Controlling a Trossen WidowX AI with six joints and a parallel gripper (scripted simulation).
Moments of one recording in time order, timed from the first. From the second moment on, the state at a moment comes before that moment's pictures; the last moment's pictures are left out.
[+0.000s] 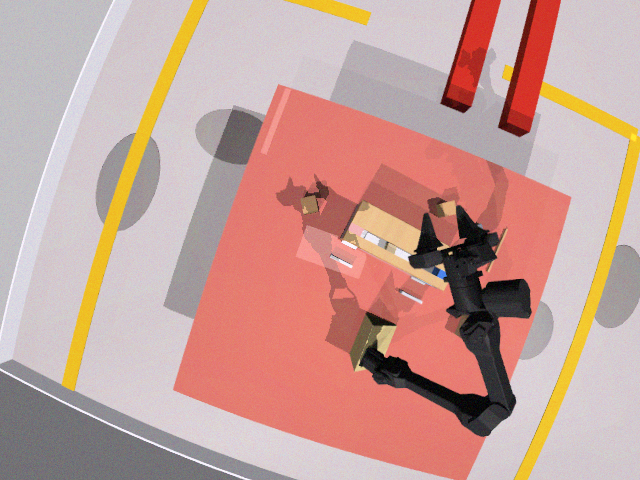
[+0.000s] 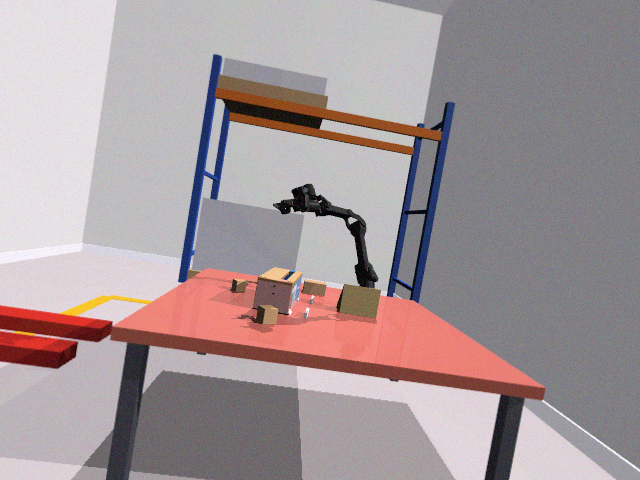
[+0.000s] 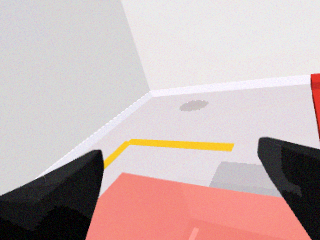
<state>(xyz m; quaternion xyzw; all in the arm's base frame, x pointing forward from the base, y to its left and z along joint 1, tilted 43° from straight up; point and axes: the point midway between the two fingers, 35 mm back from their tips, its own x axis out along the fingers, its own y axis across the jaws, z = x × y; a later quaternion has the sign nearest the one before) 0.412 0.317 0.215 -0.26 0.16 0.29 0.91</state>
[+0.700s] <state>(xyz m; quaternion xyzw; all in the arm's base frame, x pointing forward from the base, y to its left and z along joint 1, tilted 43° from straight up) 0.399 0.241 0.119 0.08 0.44 0.03 0.89</state>
